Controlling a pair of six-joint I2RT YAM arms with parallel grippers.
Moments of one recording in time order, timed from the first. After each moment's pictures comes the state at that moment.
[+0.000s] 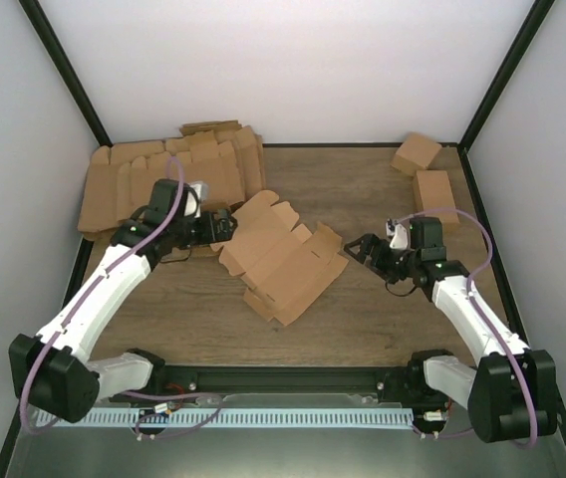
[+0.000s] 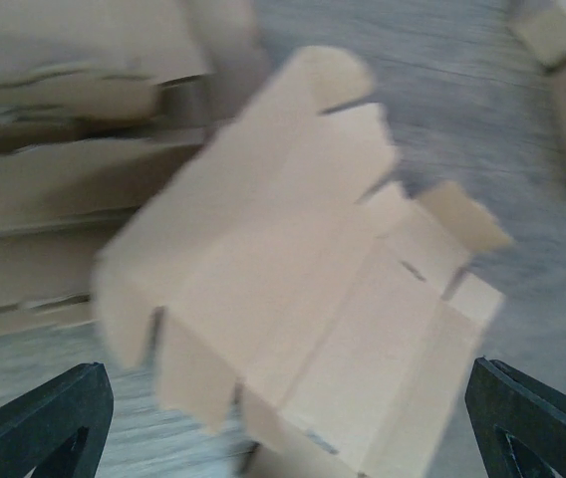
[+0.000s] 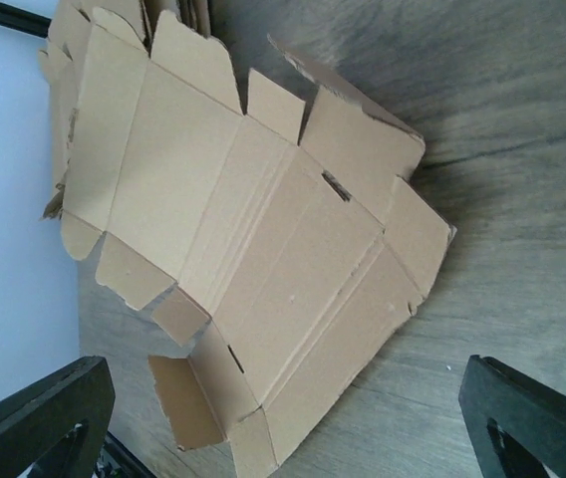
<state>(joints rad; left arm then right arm) -0.41 1.20 1.10 -0.67 0.19 -0.46 0.12 1.08 0.63 -0.35 -0.64 0.62</state>
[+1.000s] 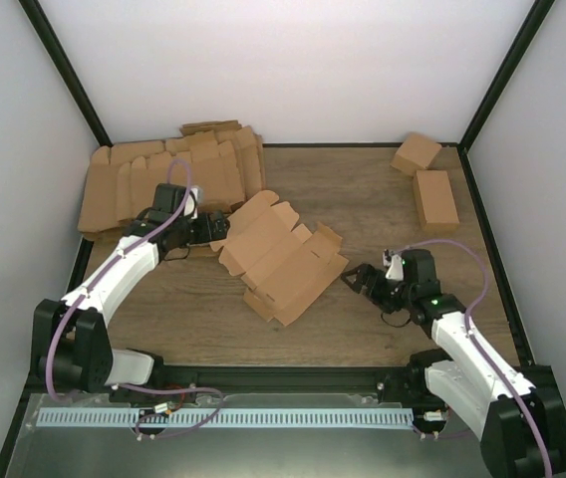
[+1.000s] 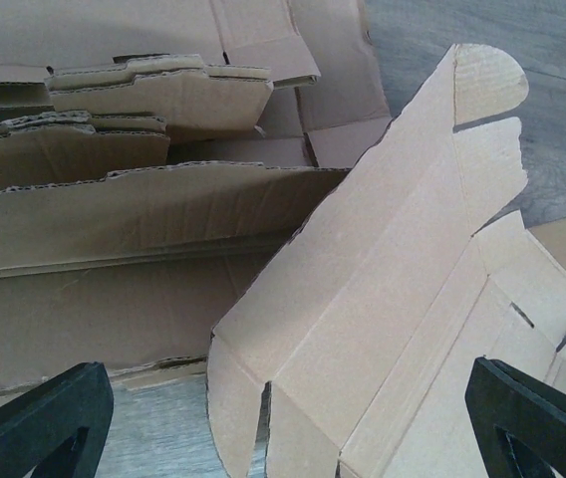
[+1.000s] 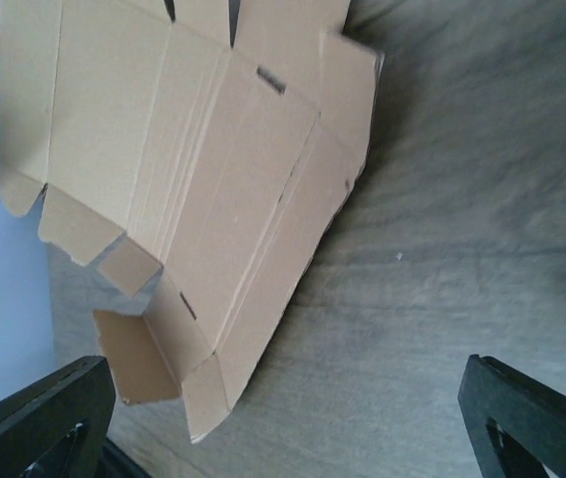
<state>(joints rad) -0.25 1.35 0.95 -0.45 0.20 -0.38 0.20 0.86 0.38 -0.31 -0.54 0.73</state>
